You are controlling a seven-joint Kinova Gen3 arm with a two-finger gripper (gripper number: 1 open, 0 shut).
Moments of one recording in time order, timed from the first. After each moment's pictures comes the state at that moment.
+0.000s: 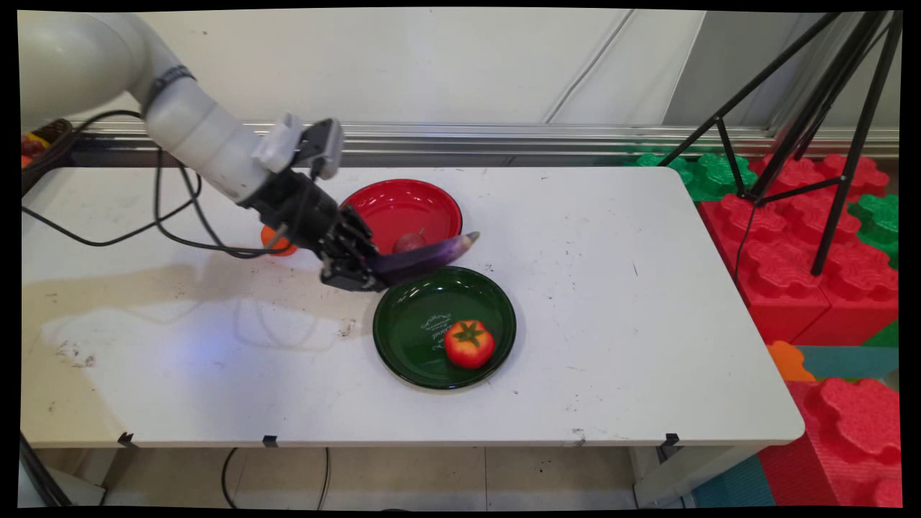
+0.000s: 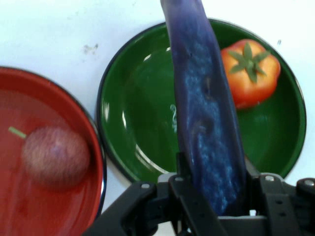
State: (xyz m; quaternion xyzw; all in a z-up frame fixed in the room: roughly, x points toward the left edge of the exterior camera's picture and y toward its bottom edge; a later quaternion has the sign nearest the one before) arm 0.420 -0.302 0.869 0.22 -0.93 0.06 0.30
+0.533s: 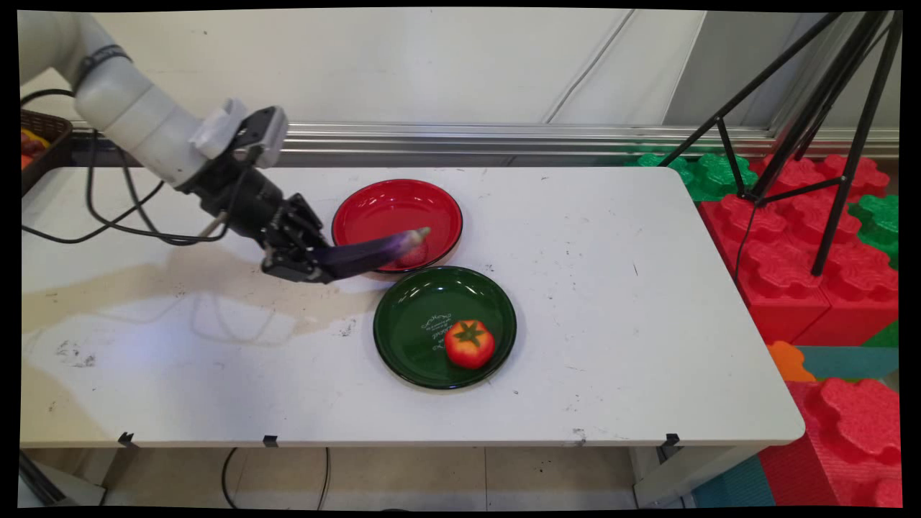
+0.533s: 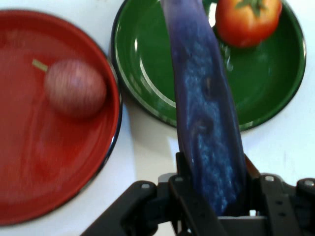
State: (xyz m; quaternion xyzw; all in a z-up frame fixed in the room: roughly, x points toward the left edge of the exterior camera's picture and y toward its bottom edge) arm 0.478 -0.284 0.886 0.22 -0.94 0.06 0.27
